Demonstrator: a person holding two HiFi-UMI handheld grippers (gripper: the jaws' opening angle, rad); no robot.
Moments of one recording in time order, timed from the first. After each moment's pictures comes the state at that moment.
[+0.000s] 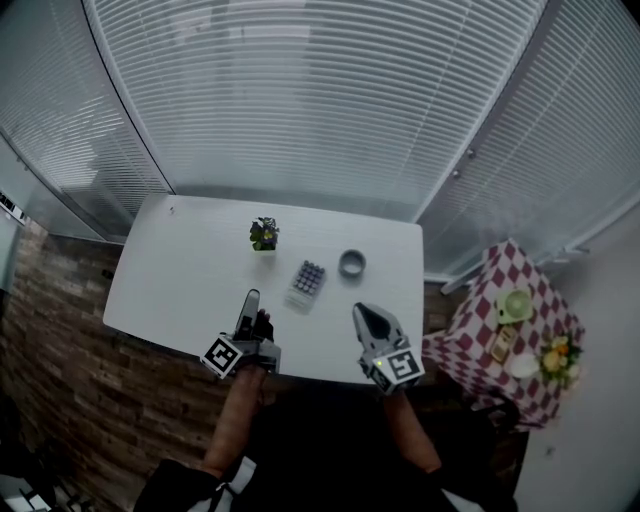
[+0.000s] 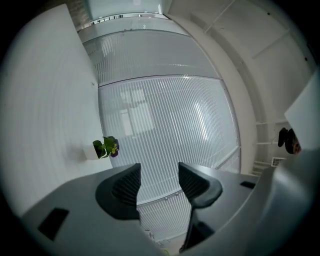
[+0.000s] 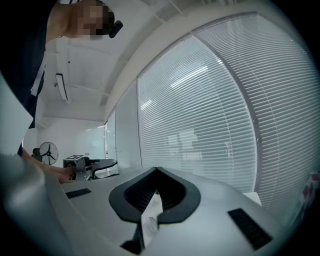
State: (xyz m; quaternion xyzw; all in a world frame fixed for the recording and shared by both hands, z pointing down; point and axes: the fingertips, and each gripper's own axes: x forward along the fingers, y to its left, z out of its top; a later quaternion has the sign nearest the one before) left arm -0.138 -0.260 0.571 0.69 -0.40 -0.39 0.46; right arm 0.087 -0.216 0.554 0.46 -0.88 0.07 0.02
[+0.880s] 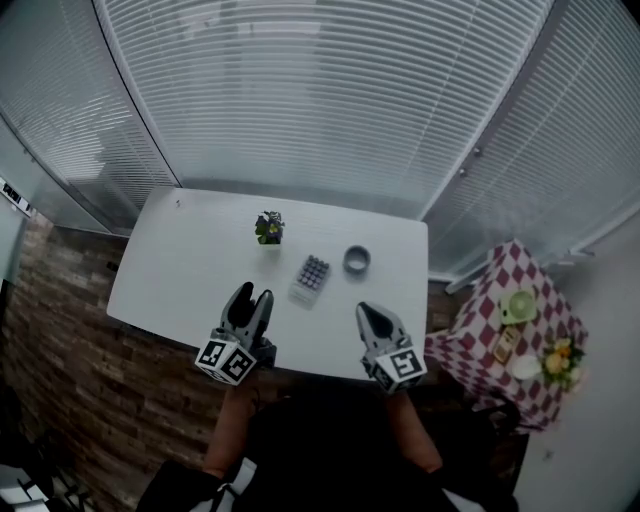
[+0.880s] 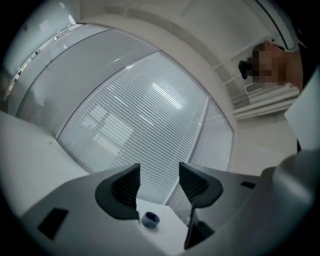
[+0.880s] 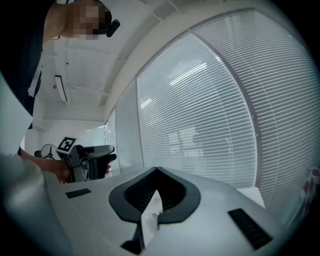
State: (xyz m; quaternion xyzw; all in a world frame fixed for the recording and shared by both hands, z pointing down) left arm -0.126 -0.237 0.530 0.84 -0.47 -0.17 0.21; right arm 0.089 -0.206 0.568 0.45 -0.89 0.09 0.04
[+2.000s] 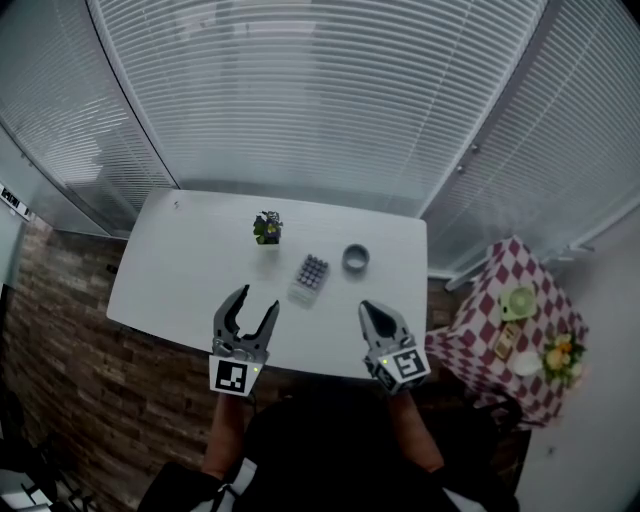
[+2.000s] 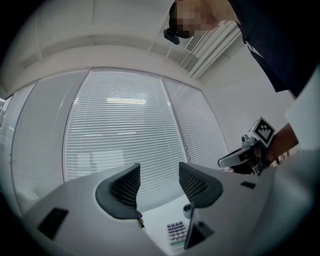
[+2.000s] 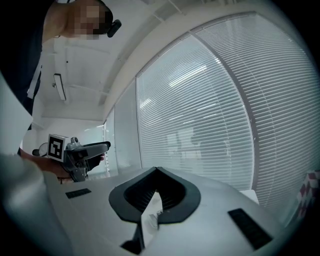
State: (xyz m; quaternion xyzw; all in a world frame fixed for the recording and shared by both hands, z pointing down) left arm -0.105 -0.217 0.481 0.86 -0.50 0.01 -0.09; right arm 0.092 -0.207 0.551 0.46 -0.88 0.08 0.03
